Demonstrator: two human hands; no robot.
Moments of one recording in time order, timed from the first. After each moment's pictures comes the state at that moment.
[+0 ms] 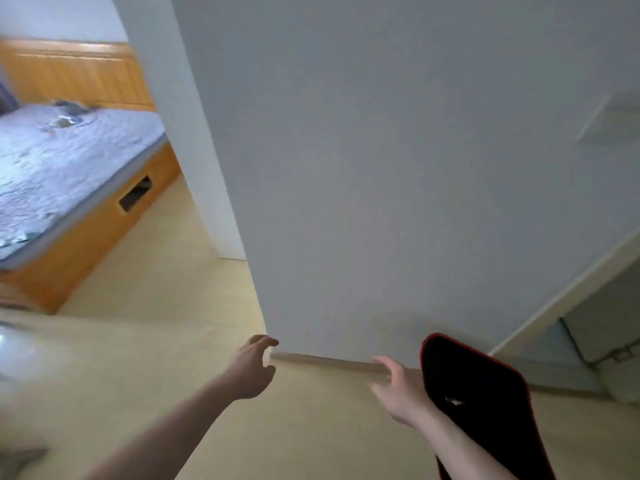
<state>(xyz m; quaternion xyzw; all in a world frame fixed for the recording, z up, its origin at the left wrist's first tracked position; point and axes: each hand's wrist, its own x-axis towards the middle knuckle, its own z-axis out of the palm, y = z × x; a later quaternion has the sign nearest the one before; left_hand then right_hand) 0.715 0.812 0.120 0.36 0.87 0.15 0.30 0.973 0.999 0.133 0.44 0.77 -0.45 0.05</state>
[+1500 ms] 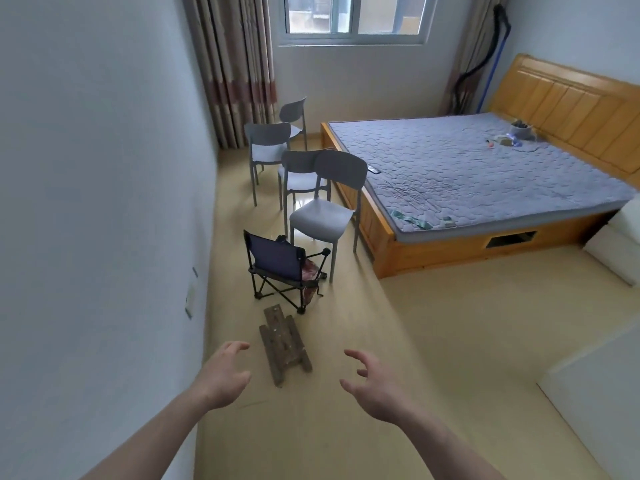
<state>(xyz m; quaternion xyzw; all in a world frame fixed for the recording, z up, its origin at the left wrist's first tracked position) 0.389 0.141 0.134 -0.26 0.90 0.32 0.13 0.286 0.436 0.157 -0.13 0.86 -0.38 0.31</state>
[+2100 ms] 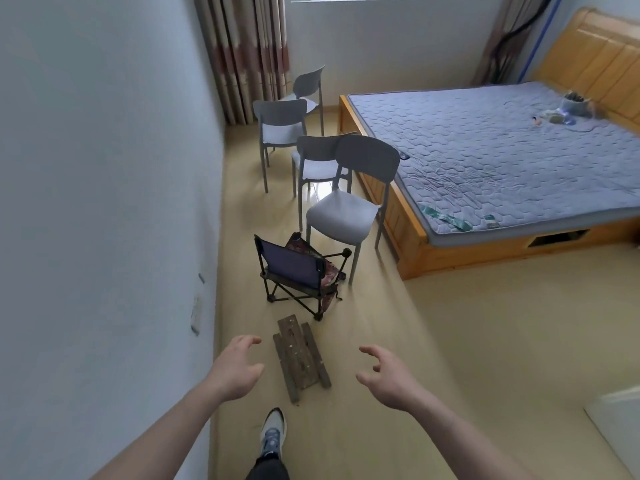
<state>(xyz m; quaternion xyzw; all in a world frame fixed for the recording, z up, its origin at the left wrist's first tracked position) 0.214 0.002 0.096 -0.27 0.89 0.33 0.17 0.096 0.294 0.105 -0.08 0.87 -0.32 0.36</state>
